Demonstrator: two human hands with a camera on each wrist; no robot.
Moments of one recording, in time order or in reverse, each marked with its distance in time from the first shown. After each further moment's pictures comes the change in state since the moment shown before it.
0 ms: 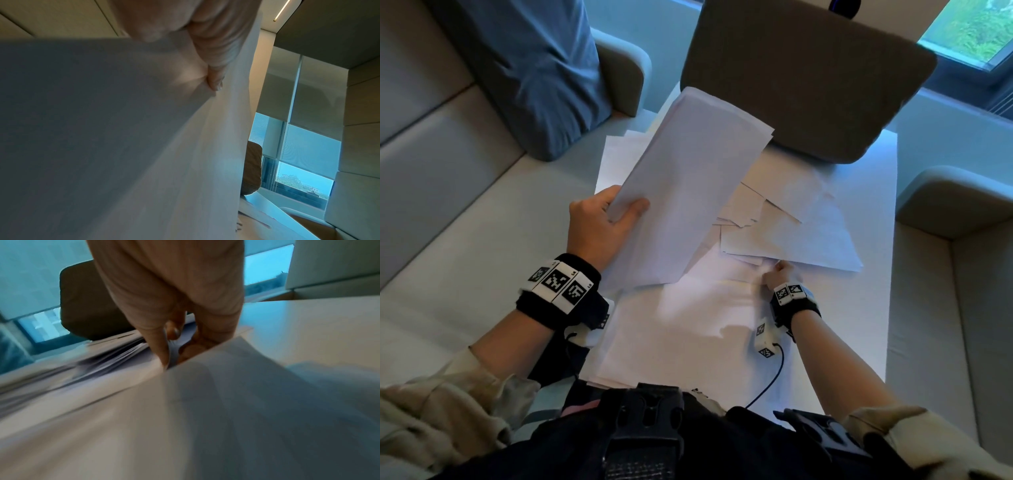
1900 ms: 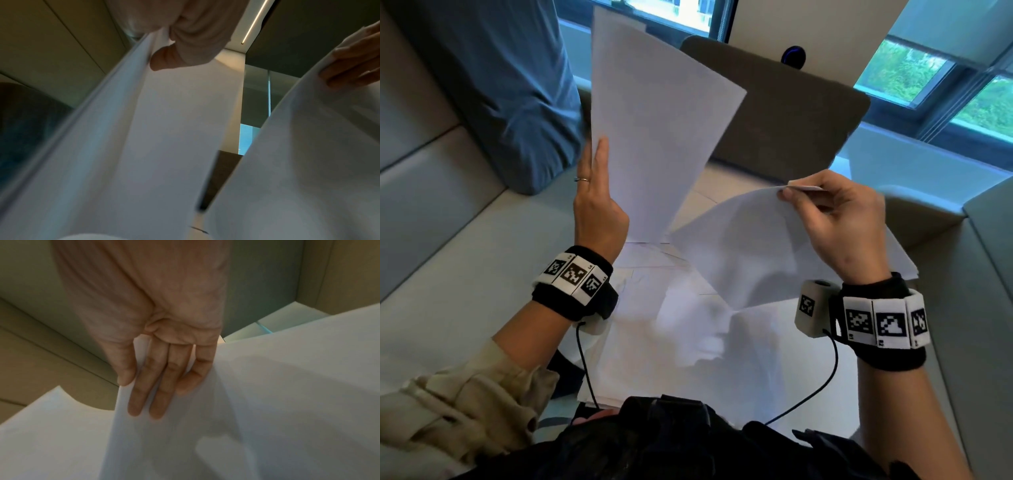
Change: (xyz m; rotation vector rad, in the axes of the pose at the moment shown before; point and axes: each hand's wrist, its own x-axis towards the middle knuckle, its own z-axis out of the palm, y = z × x) left_hand 0.022 0.038 -0.006 0.124 0.231 0.271; right_hand -0.193 -0.090 -0.165 0.274 0.504 -1.051
